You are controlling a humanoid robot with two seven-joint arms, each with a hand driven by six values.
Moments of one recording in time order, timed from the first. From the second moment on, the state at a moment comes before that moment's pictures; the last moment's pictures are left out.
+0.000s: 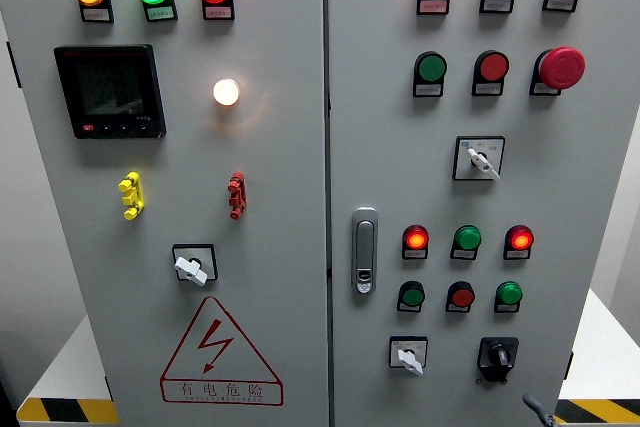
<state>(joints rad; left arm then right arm) -0.04 -0.09 0.02 -0.19 0.04 0.09 0.03 0.08 0.13 1.51 1.41 -1.32 0.14 0.15</state>
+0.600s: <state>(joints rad) -0.04 -0.09 0.02 -0.19 0.04 0.09 0.03 0.16 0.13 1.52 1.35 -1.32 0.14 0.13</state>
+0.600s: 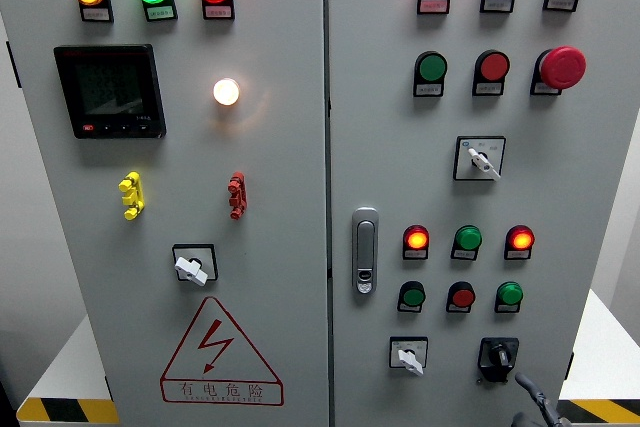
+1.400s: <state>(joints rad) -0.04 -0.09 0.02 -0.19 0.04 0.09 0.03 0.18 0.13 1.49 1.35 -1.32 0.15 0.11</state>
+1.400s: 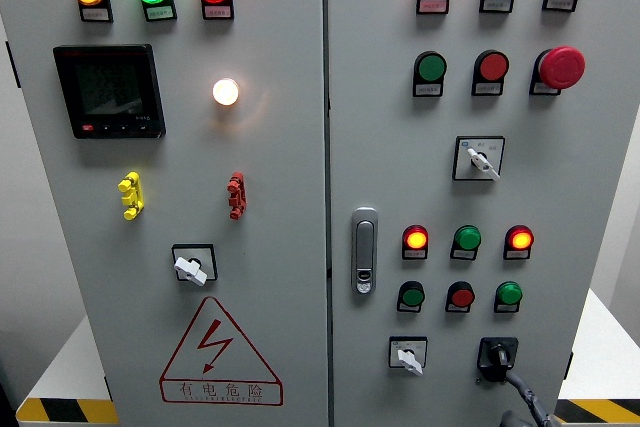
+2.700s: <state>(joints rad) -0.04 -0.09 0.02 -0.19 0.04 0.09 0.03 0.18 0.13 1.45 1.36 -1.31 0.15 0.11</state>
